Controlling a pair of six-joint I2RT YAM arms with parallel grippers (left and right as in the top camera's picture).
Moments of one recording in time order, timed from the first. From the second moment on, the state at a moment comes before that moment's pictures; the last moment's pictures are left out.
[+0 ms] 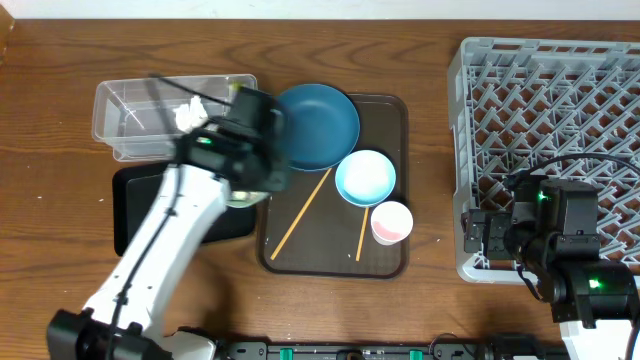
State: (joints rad) left arm -0.28 1.48 1.26 -1.02 0.12 -0.26; right arm 0.04 0.85 0.85 -0.98 -0.11 0.10
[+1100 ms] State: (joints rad) left arm 0.53 1.88 1.25 -1.04 1.31 0.04; right arm 0.04 0.85 0.85 -0.98 -0.11 0.10
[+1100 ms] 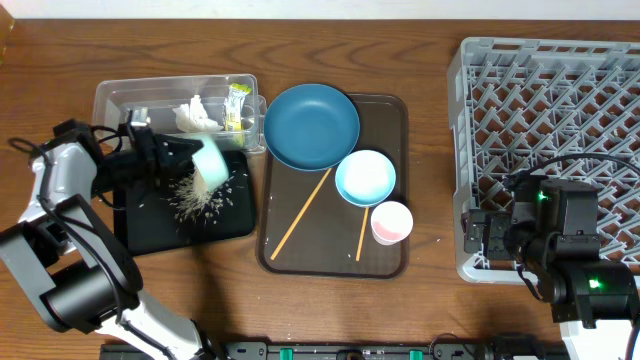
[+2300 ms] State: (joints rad) left arm 0.60 1.89 1.25 -1.14 1.45 0.00; right arm 0.04 0.85 0.85 -0.99 -0.11 0.10
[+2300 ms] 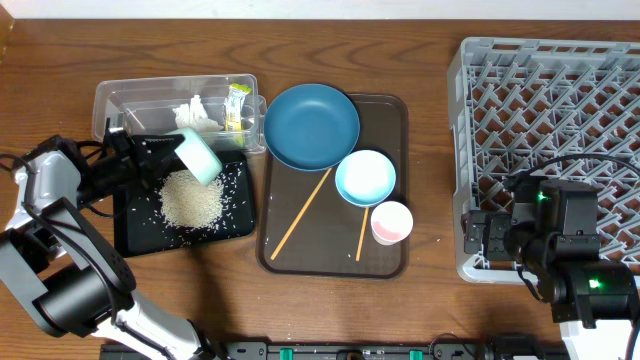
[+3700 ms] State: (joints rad) left arm 0.58 1.89 1.25 -1.12 1.43 0.11; right arm 0.04 0.85 0.85 -1.00 -0.10 0.10
